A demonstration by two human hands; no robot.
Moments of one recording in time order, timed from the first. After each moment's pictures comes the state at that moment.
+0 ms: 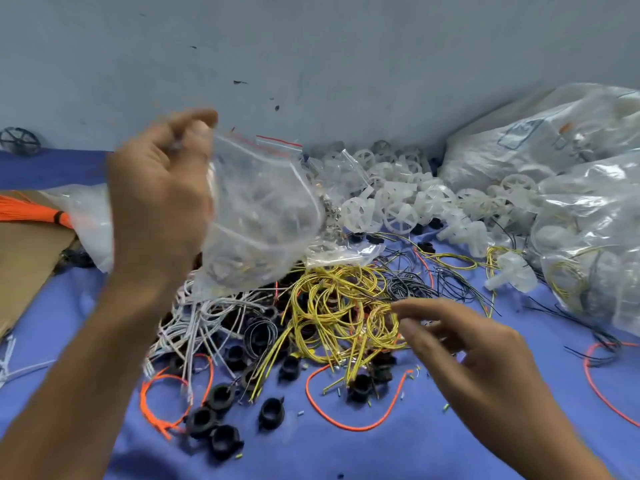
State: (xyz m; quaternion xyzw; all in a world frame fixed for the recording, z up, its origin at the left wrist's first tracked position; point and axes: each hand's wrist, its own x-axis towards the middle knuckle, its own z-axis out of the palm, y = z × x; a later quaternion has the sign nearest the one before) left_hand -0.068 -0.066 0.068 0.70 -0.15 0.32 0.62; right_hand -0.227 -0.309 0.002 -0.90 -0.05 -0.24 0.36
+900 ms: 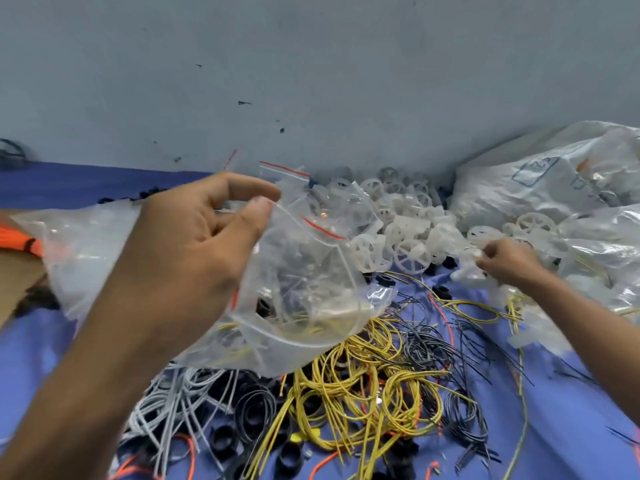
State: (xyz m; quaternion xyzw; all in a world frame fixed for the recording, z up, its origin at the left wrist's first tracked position) left_hand -0.050 -0.072 0.063 0.74 -0.24 0.16 0.61; right_hand 0.026 -0.539 -0.007 -0.96 0.24 -0.08 0.09
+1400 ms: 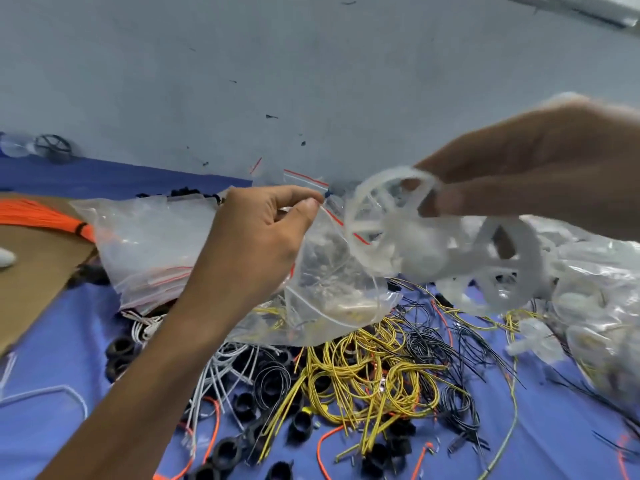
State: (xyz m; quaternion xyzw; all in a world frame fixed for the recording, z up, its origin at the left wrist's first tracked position) left_hand -0.063 -0.081 0.069 0.76 -0.20 0.20 0.58; right_hand -0.142 -0.296 0.203 -0.92 -0.22 -0.01 0.33
